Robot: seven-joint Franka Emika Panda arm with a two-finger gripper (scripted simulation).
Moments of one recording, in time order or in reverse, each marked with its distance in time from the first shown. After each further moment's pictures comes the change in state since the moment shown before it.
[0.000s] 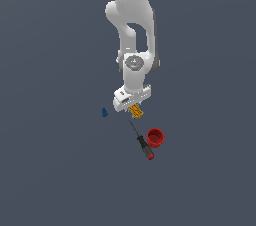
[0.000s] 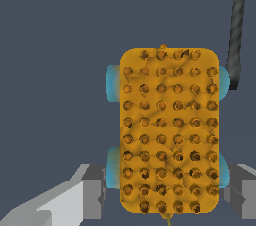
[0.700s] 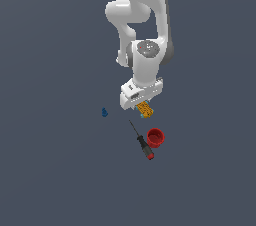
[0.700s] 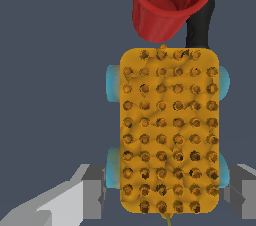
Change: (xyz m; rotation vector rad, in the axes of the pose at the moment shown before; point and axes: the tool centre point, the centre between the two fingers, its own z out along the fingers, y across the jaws) arm 0.054 -0.011 -0.081 0.000 0.001 -0.001
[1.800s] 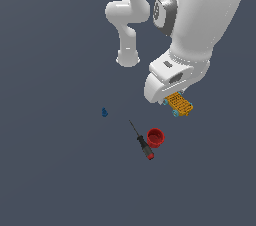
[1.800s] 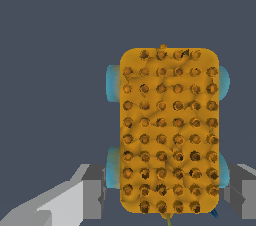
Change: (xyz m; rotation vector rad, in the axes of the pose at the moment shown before) arm 0.120 -0.021 -0.174 0.000 0.000 -0.001
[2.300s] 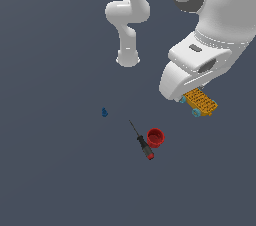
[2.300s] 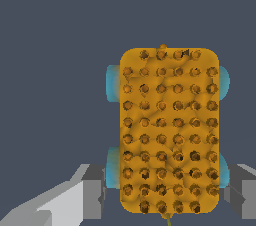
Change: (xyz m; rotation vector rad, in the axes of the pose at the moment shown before) arm 0.042 -0.006 -0.057 0.000 0.000 0.001
